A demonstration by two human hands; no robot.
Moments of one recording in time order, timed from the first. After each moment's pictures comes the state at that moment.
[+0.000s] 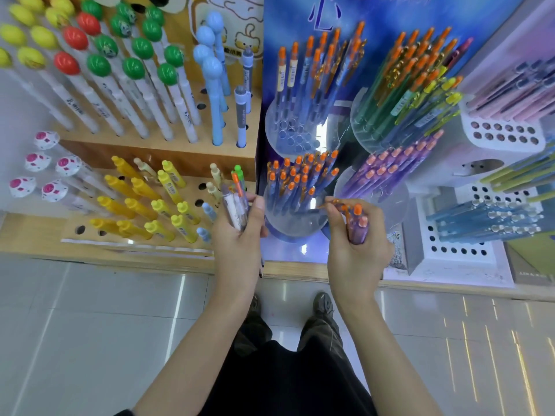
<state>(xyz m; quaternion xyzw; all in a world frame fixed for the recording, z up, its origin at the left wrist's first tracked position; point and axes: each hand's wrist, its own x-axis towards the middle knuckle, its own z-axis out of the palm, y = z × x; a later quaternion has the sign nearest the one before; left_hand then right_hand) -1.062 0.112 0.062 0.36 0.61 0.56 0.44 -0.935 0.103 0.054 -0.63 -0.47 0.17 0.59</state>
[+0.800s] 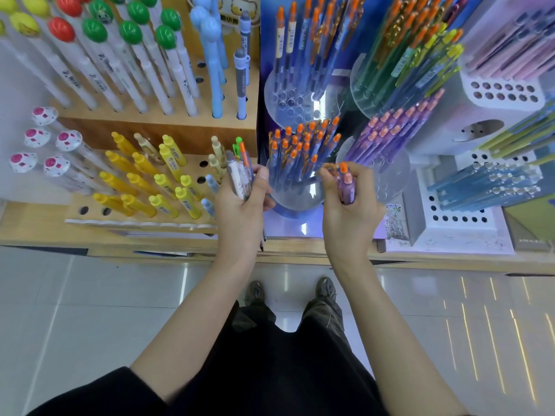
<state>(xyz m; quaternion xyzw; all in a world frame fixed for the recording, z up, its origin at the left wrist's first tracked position) -1.068 0.109 0.060 0.37 0.57 0.56 0.47 -0.945 0.106 0.042 -0.67 -0.49 0.12 0.55</state>
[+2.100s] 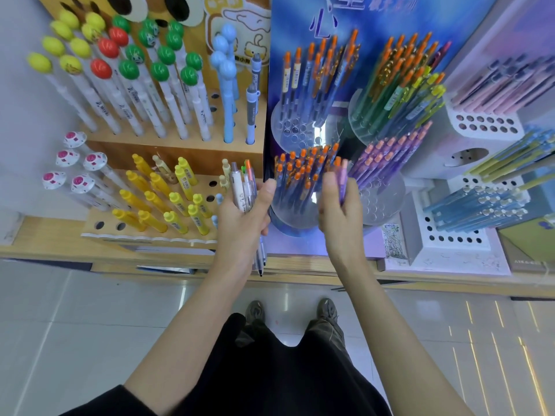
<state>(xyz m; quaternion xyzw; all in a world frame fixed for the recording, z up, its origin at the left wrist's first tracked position) -1.080 0.112 0.076 0.36 0.55 0.53 0.53 -0.944 0.120 0.058 -0.62 -0.40 0.42 0.52</state>
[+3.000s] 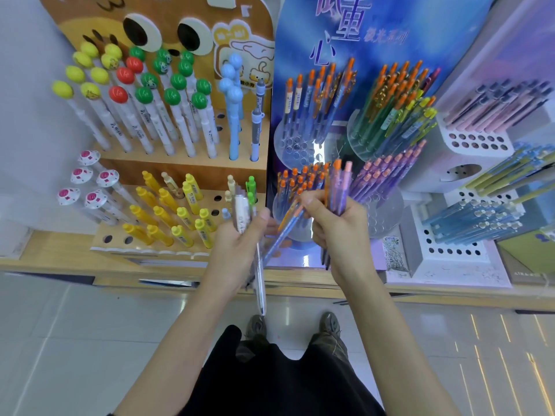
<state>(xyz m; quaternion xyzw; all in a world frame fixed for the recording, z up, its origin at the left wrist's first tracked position) -1.099 0.103 0.074 0.38 0.52 0.47 0.60 -0.956 0.112 0.103 -0.54 -0.41 0.51 0.53</state>
